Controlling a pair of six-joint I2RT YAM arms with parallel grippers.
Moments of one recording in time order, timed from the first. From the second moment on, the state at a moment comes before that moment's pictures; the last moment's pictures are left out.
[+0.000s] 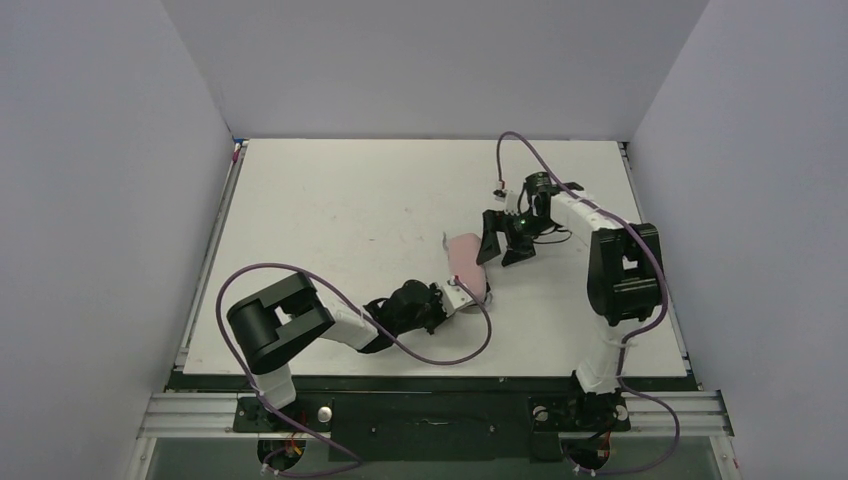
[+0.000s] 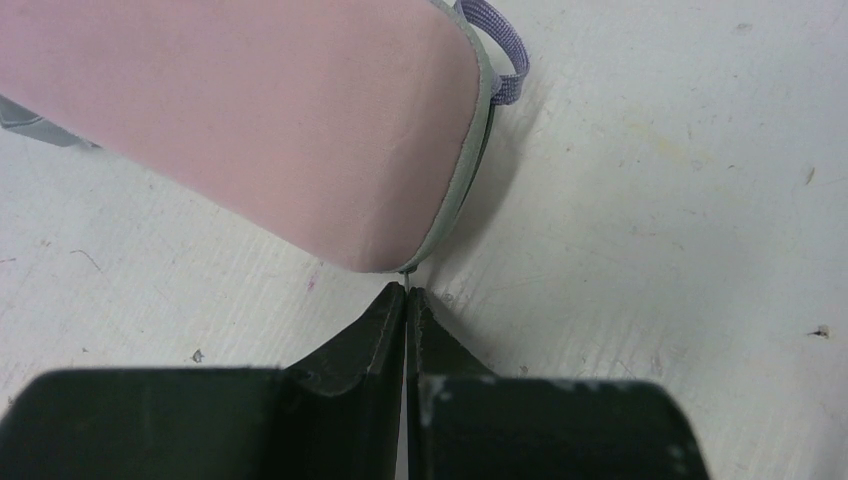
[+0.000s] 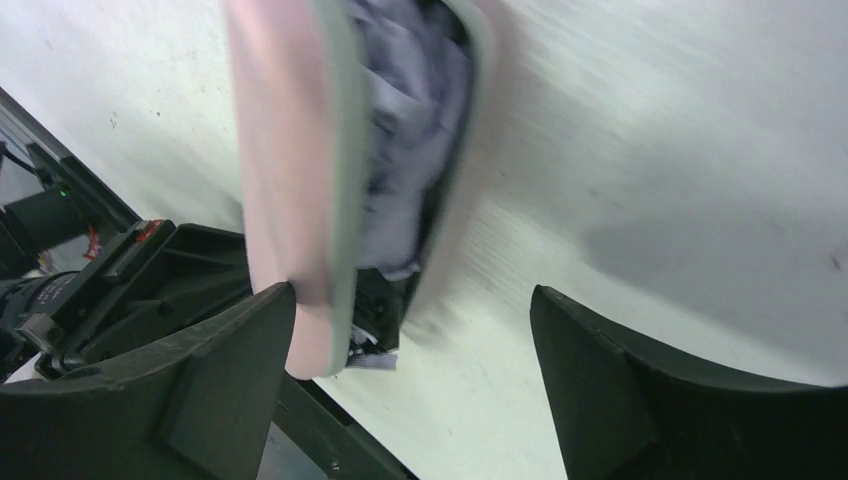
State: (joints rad) left arm -1.01 1.76 0.60 0.70 0.01 0.17; right arm 0.20 1.92 1.37 -0.82 -0.63 -0.03
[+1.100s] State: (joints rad) left arm -1.07 1.88 0.74 0.69 0.01 0.11; right arm 0.22 1.76 1.08 -0.75 -0.73 0.10
